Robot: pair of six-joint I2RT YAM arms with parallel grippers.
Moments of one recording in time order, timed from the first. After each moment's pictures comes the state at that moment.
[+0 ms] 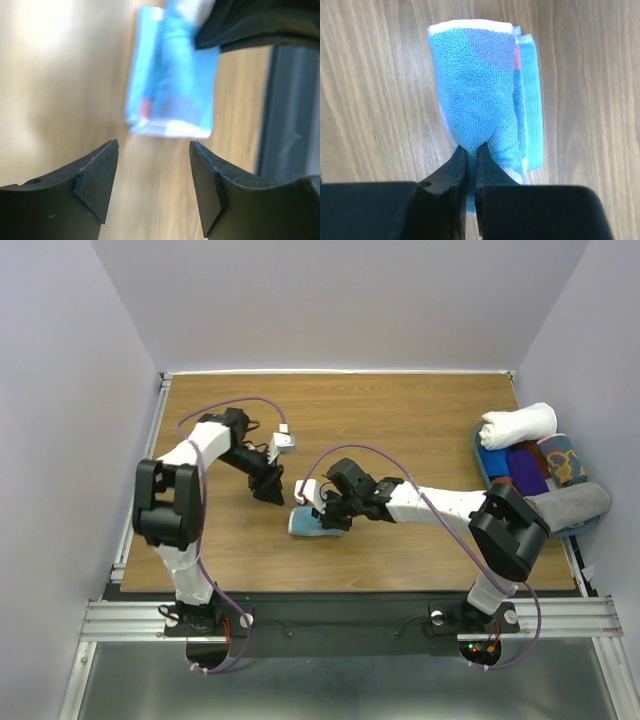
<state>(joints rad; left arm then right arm) -0.21 1.87 1.33 -1.10 0.90 1.08 0.90 1.69 1.04 -0.24 -0.32 -0.45</state>
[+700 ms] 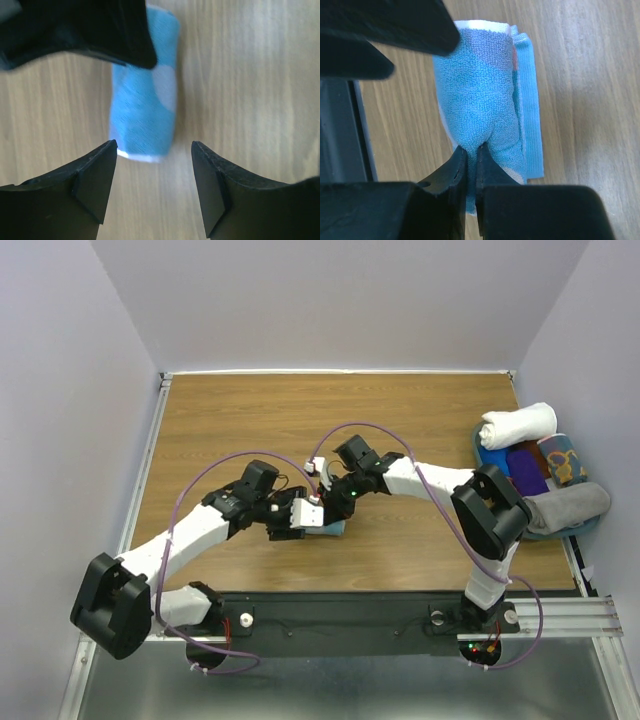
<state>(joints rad) -0.57 1.15 0.70 -0.47 0.52 0.96 0.72 1.85 1.20 -0.39 -0.69 -0.33</state>
